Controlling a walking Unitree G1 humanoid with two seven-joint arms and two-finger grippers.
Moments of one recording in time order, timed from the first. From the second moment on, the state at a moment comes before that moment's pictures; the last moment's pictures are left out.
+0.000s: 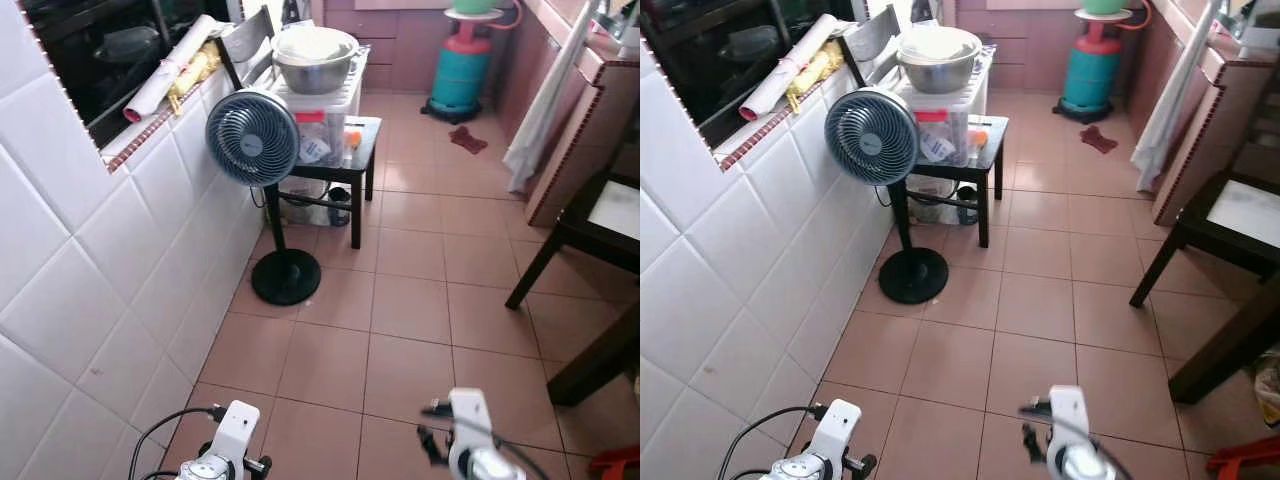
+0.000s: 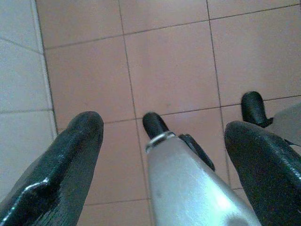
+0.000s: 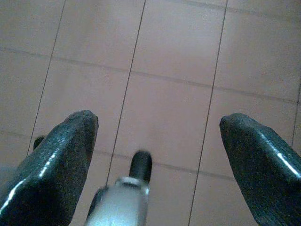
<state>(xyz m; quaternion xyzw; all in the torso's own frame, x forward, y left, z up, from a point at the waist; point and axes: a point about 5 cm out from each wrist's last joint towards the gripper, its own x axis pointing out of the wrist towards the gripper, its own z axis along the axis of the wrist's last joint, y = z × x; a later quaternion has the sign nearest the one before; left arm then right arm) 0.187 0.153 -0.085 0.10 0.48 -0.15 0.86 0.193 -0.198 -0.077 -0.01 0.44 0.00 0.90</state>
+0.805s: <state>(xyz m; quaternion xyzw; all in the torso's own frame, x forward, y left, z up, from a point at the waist) 0.169 0.166 -0.092 0.10 0.49 -0.14 0.86 0.198 -0.160 -0.079 -0.09 0.45 0.13 0.88</state>
